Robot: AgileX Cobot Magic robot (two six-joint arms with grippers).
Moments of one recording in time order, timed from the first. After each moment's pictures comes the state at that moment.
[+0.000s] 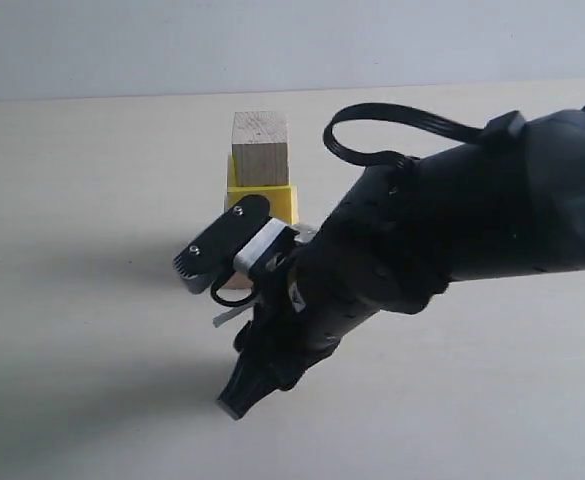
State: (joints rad) left arm -0.44 0.62 -0.61 -0.16 0.67 -0.11; right arm 0.95 1.77 -0.93 -0.02 0.42 0.05
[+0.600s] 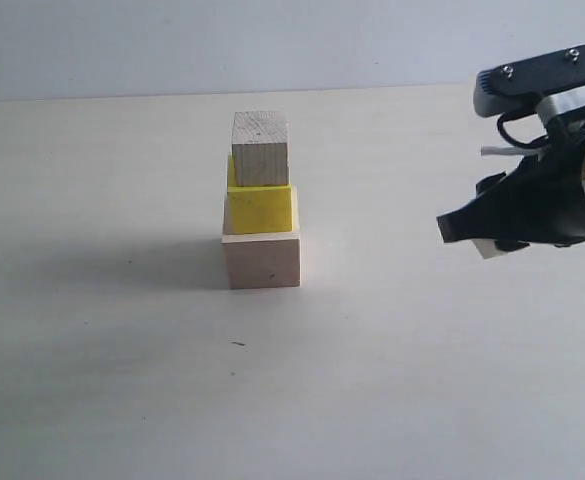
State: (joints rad) left arm -0.44 0.62 -0.60 -0.16 0.68 -0.11; right arm 0.53 1.28 -0.67 -0.51 0.48 0.62
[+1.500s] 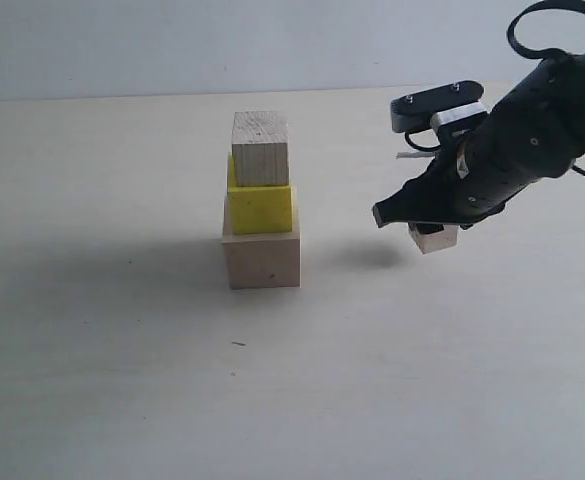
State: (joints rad) left arm -0.44 0.62 -0.60 -0.23 0.66 -0.11; right arm 0.41 1.80 -0.95 -0.38 0.36 0.45
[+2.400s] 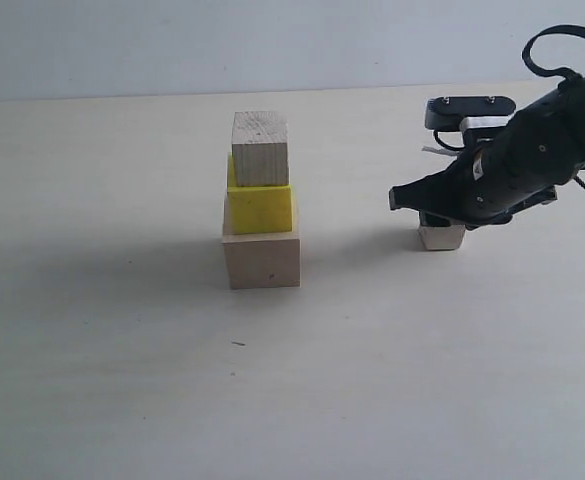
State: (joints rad) left arm -0.44 0.62 -0.60 -0.24 0.67 -0.11; right arm 0.31 1.90 -0.95 -0.29 0.23 0.53
